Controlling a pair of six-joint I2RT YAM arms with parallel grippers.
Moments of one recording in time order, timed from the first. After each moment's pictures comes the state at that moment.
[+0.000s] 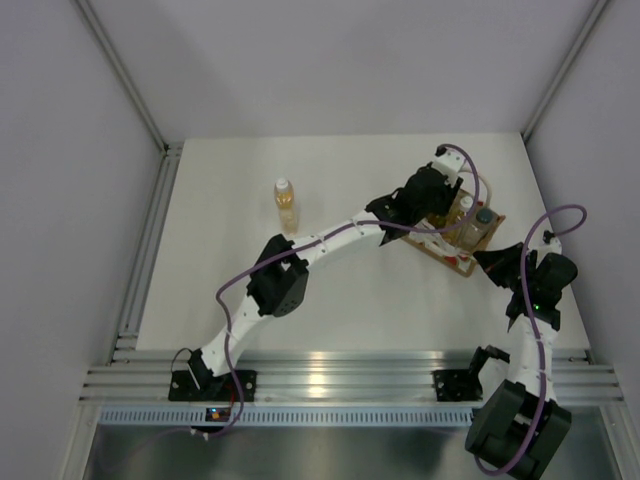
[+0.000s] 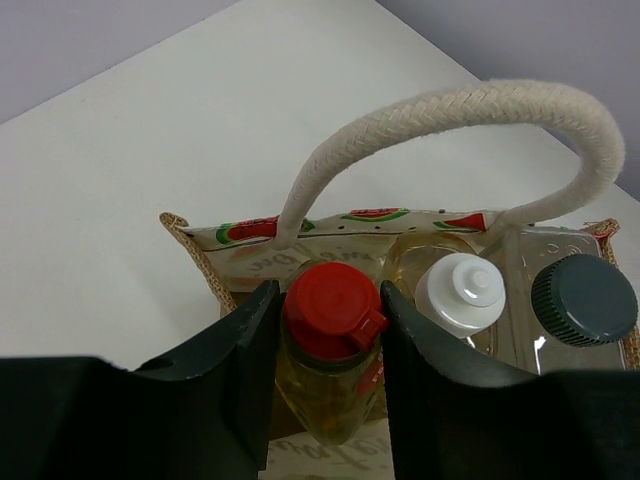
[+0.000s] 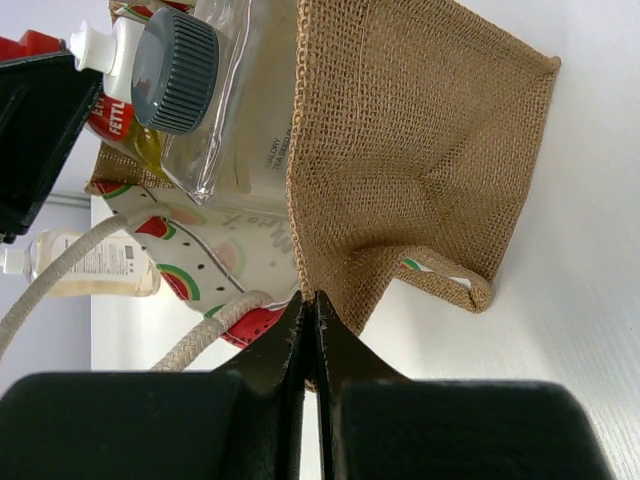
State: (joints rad) left arm -0.99 2.39 2.21 -0.05 -0.23 -0.13; right arm -0.52 0.79 0.33 0.01 -0.65 0.61
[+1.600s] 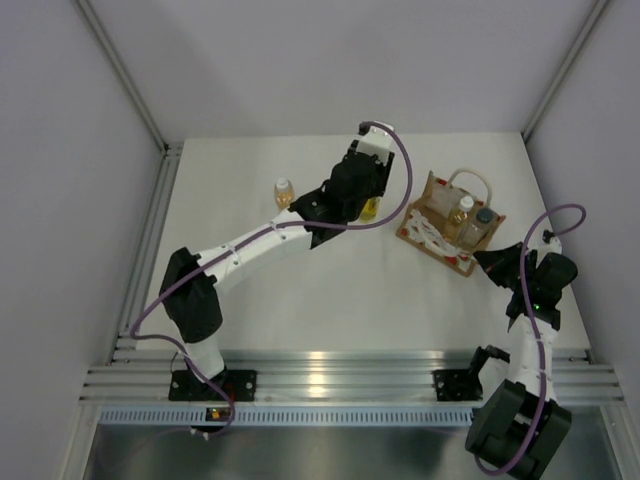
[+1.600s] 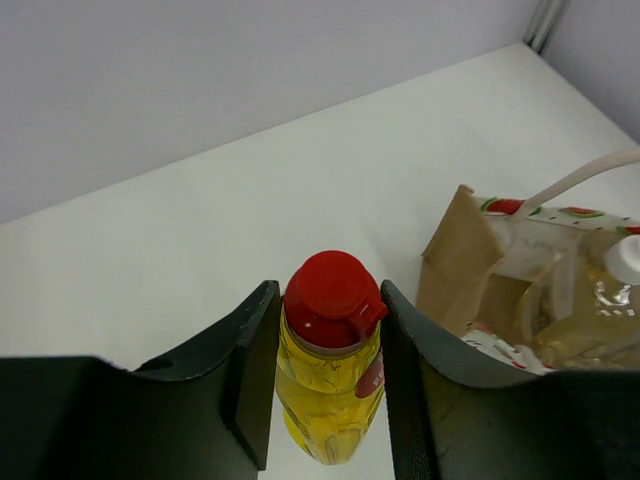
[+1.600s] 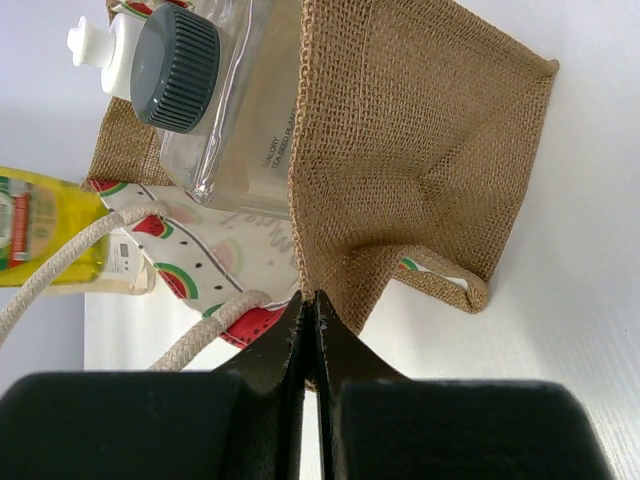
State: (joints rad) left arm -0.92 1.78 1.67 -0.02 -0.47 -0.06; right arm -0.52 0.79 0.33 0.01 -0.65 0.59
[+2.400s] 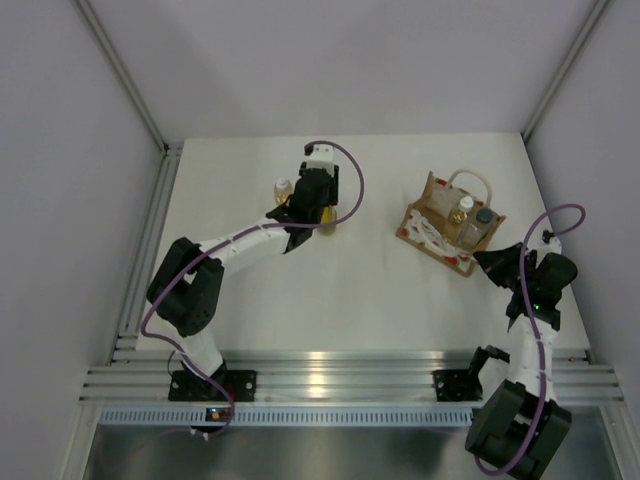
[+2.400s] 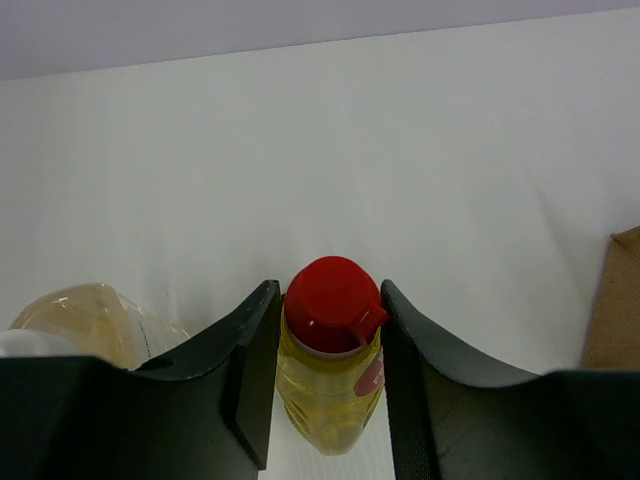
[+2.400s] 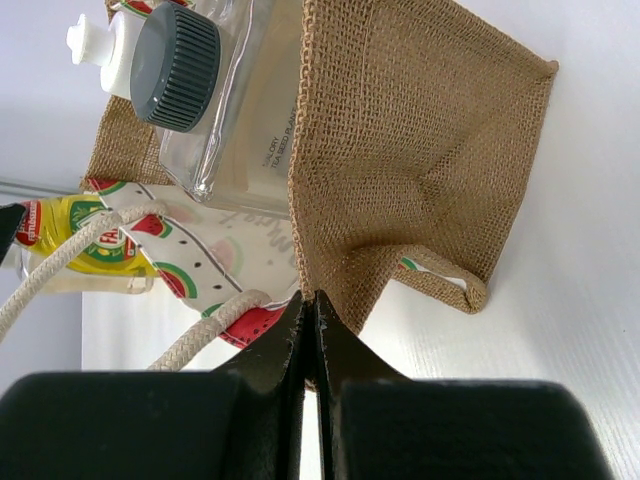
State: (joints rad) left arm -0.67 1.76 1.23 0.27 -0.45 -0.19; right arm -0.52 0.79 0.33 0.00 -0.65 0.59
